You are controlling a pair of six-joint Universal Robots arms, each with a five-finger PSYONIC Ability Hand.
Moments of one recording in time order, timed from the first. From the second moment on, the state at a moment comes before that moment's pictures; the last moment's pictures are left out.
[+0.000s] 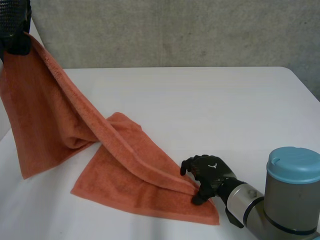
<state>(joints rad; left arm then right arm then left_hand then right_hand) 4.49 -1.55 -1.45 3.27 -1.58 3.60 2.06 -1.18 1.92 -0.26 1.29 3.12 1.12 1.20 1.19 1.20 0.96 0.51 0.59 0.60 0.61 0.43</state>
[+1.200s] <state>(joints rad) 4.47 -2.01 -1.30 3.19 -1.58 3.79 1.88 -1.03 1.00 0.38 1.55 2.42 1.12 1.20 1.19 1.20 0.96 0.98 1.17 1.18 1.19 0.98</state>
